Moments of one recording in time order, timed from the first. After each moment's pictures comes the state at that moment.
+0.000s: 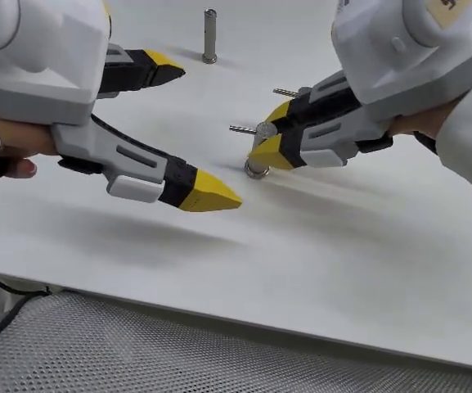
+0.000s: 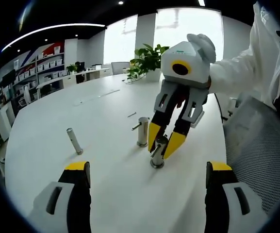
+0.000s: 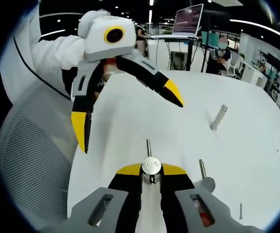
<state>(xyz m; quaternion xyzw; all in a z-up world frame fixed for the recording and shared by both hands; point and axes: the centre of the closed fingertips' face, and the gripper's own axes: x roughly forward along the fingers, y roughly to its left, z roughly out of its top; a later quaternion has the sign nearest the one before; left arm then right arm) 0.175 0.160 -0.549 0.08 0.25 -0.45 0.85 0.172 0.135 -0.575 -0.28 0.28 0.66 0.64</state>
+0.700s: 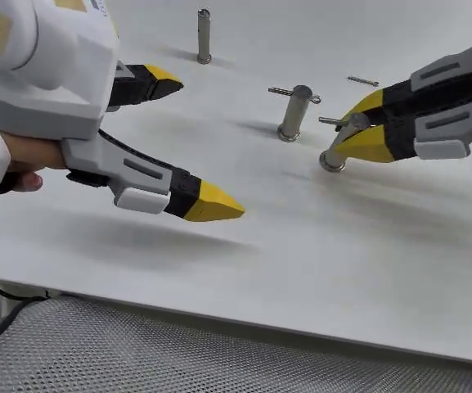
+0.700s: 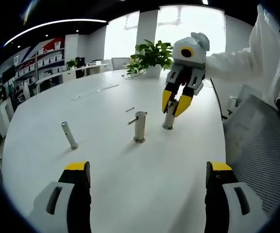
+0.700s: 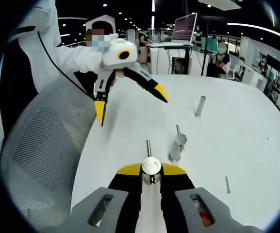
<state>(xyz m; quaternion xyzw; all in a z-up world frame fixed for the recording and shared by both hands) 0.173 0.157 -0.560 0.08 0.26 -0.46 0.84 0.197 0.055 -0.554 -0.26 0.27 0.66 0.65</state>
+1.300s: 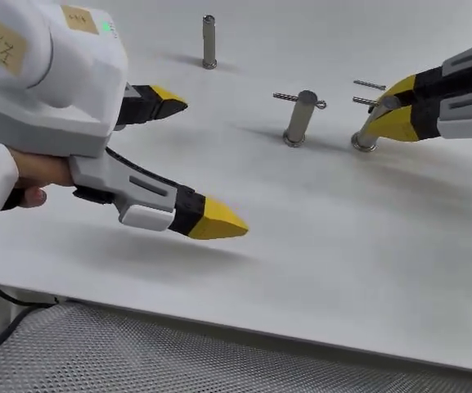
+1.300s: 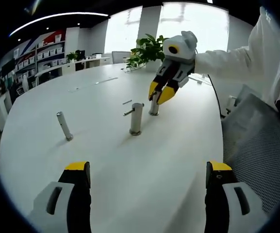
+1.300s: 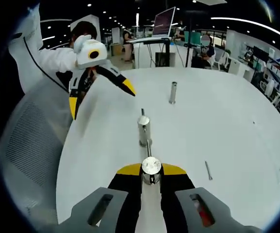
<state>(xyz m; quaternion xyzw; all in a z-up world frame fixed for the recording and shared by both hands) 0.163 0.153 -0.571 0.08 0.30 -0.46 0.83 0.235 0.033 -0.567 -0.26 0.29 0.62 0.68</state>
